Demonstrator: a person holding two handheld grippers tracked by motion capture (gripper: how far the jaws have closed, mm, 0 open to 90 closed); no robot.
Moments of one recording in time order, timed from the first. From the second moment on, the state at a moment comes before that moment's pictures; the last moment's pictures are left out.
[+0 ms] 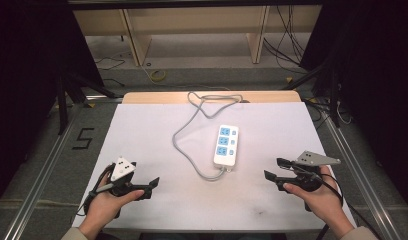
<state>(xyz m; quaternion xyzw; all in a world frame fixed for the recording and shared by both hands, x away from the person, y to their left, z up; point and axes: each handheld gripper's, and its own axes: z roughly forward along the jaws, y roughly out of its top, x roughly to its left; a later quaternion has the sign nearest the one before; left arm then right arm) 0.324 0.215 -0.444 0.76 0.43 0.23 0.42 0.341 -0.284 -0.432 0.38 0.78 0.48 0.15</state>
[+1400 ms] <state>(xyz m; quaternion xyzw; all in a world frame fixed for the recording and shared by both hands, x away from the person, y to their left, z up) 0.327 0.209 -0.446 0.77 0.43 0.23 0.41 0.450 -0.210 -0.383 0.36 0.86 0.33 0.14</state>
